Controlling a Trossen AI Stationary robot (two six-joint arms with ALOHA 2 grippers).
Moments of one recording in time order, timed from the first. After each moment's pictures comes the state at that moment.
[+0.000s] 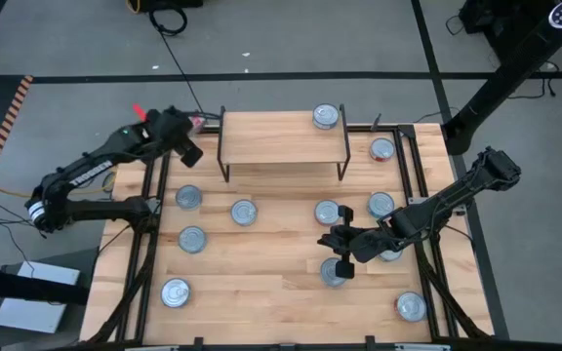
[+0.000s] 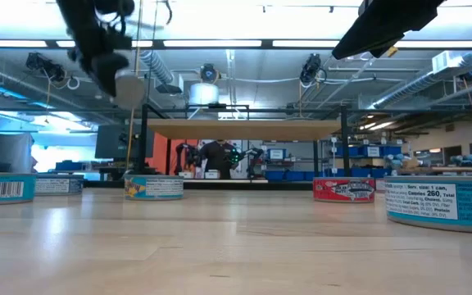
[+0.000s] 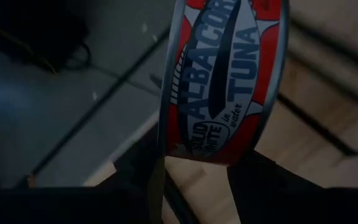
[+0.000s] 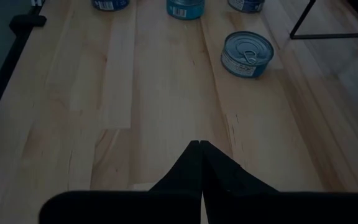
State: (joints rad) left arm 0.64 1.01 1.06 -0.96 -0.52 0.04; right arm 0.48 1.34 0.89 -0.31 0.45 0.36
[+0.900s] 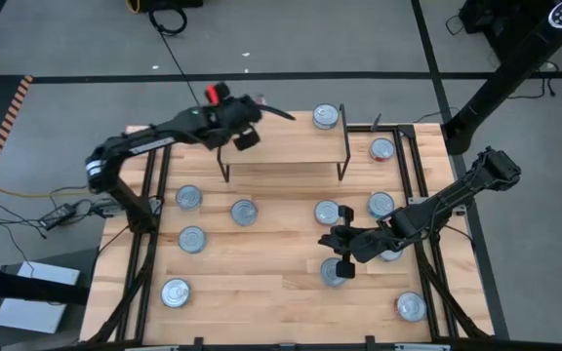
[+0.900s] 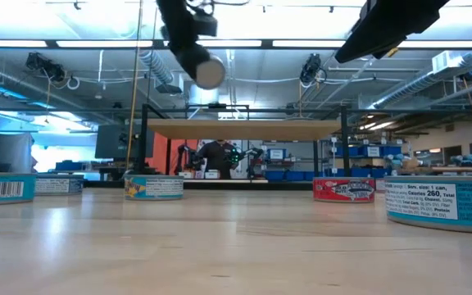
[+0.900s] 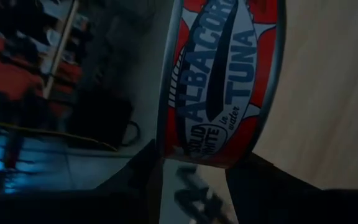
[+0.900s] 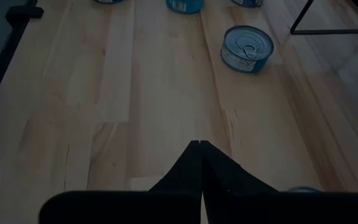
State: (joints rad) left arm 0.36 1.63 1.62 -0.87 -0.83 0.27; right arm 0.48 1.34 0.89 -0.33 0.45 0.36
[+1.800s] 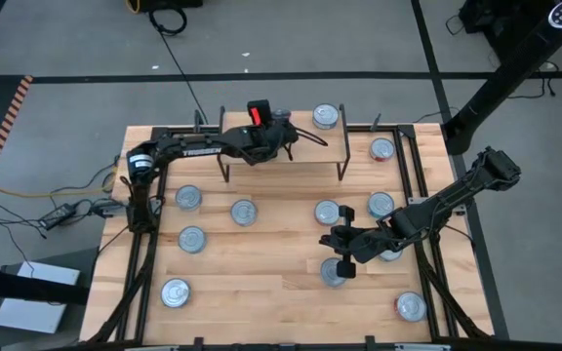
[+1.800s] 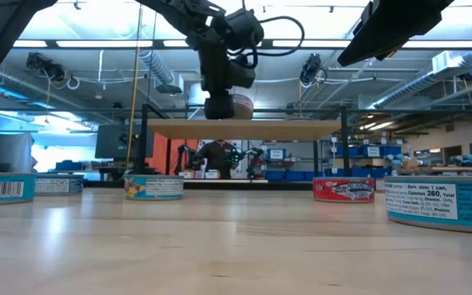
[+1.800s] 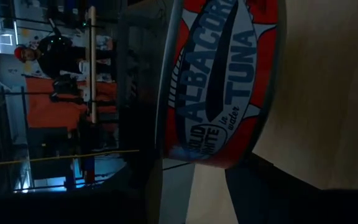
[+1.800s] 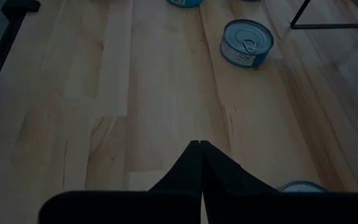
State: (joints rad) left arm 0.32 1.92 1.62 -0.60 -1.00 0.55; right arm 0.48 1.34 0.89 -0.35 0.44 0.37
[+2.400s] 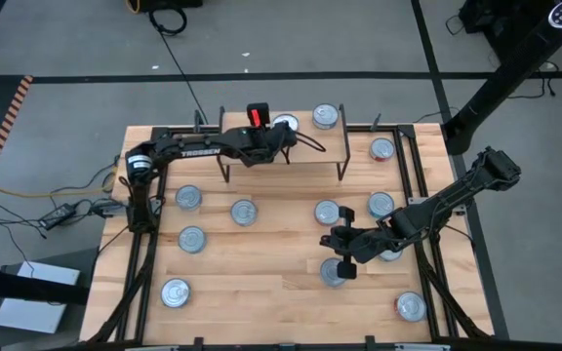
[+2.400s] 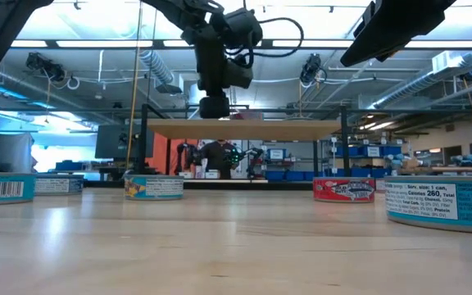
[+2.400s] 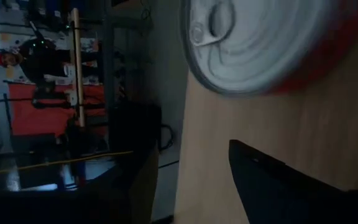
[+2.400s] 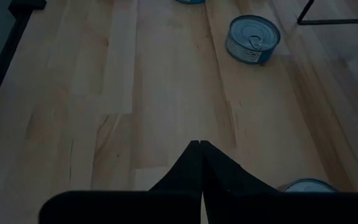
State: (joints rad) left arm 0.31 1.91 1.62 -0.69 -0.94 0.50; right arm 0.48 1.34 0.89 -0.35 0.42 0.38
